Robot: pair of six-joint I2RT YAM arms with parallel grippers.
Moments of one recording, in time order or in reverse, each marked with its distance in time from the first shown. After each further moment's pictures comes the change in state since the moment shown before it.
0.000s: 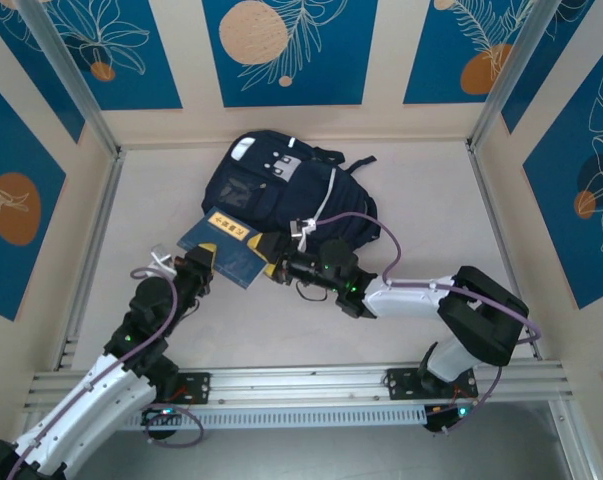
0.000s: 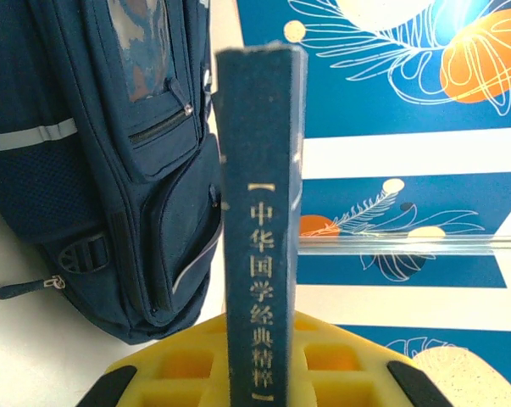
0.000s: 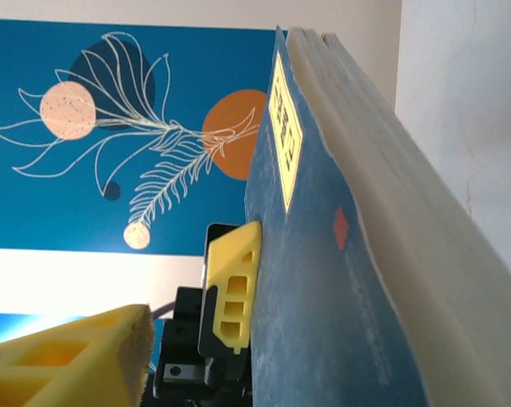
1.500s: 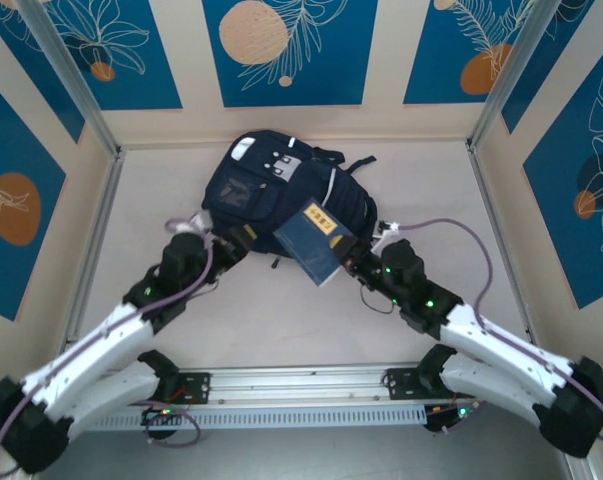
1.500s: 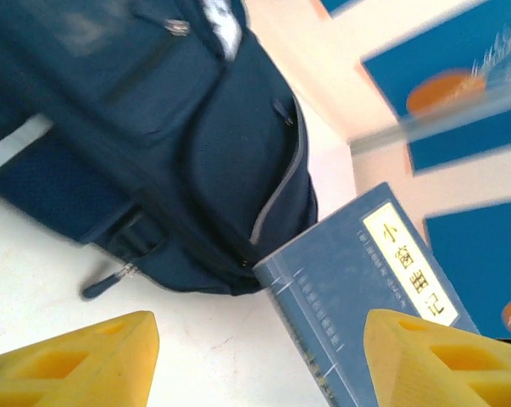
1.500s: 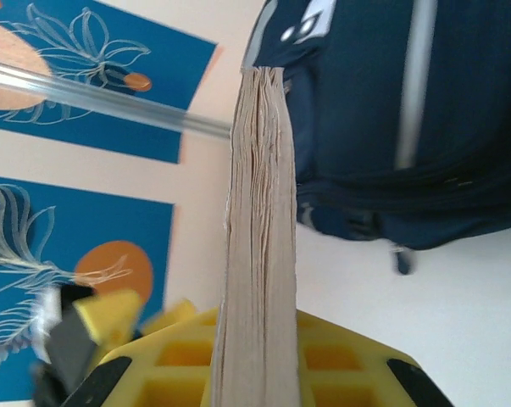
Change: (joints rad) left arm -0.060 0.507 0.409 -0.201 0.150 0.517; right arm -0.204 -0.723 -0.154 -0.864 0.293 -0.298
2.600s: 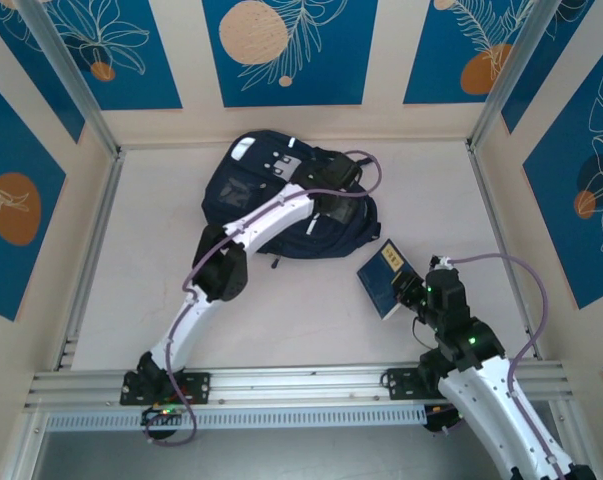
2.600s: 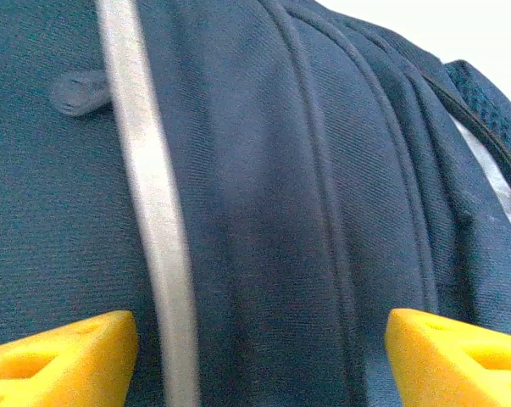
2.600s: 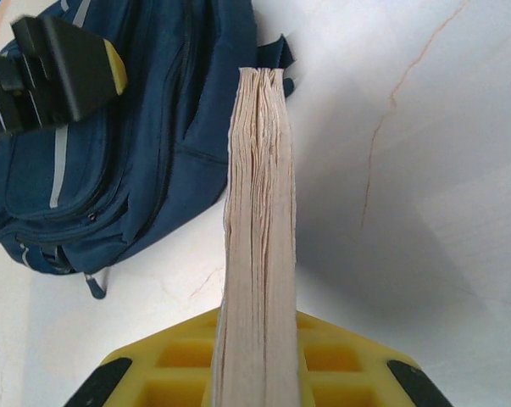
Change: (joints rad) left arm -0.181 1.498 1.619 -0.735 -0.223 0.777; right arm -0.410 -0.439 -0.143 -0.628 -0.047 -0.351
